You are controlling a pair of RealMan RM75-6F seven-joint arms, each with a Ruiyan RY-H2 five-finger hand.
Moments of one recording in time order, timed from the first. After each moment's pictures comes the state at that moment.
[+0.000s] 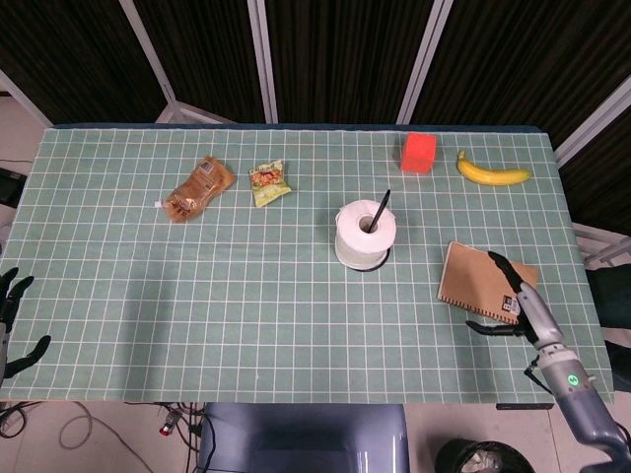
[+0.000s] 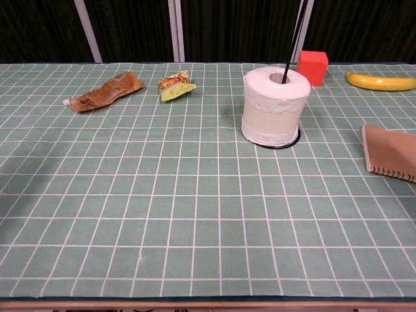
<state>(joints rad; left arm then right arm) -0.03 -1.09 -0.05 -1.68 1.50 1.57 0.13 0.37 -1.14 0.16 -1.57 -1.38 1.00 0.83</state>
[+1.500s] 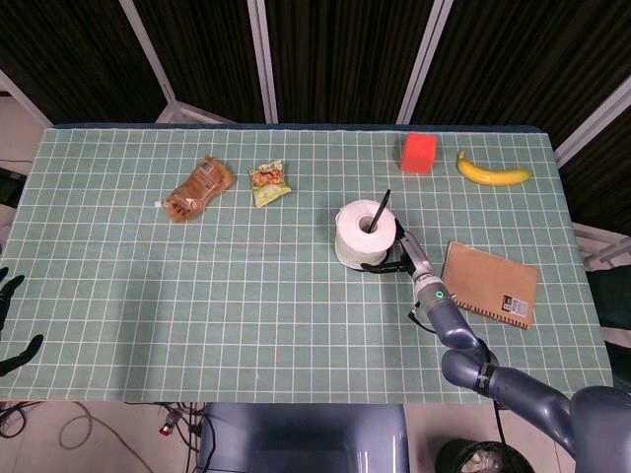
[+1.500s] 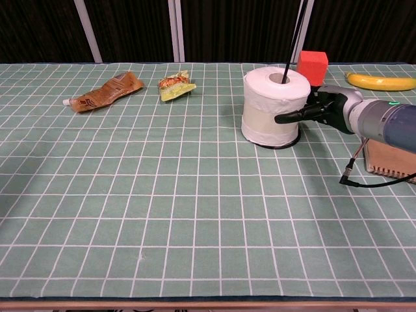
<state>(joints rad) -0.03 -1.08 -0.06 -1.68 1.45 1.54 0.12 0.76 -1.71 0.38 -1.04 -1.03 0.62 0.77</state>
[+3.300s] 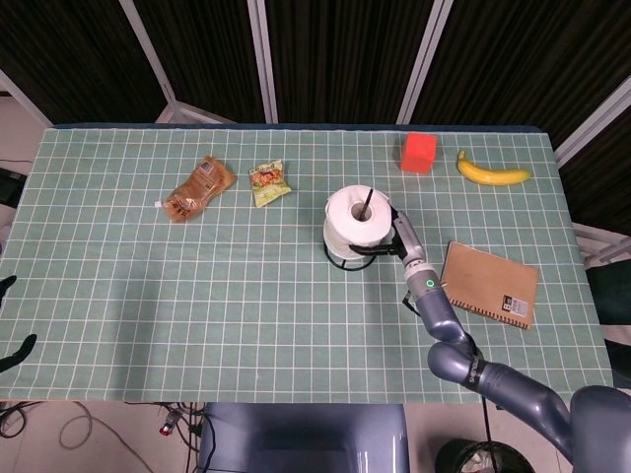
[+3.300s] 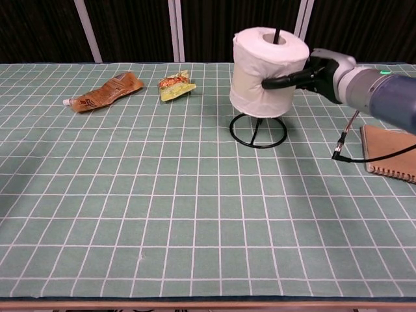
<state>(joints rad) -0.02 -1.06 -0.06 -1.68 1.45 1.55 0.10 0.76 -1.67 0.52 -1.19 -1.00 0.71 0.62</state>
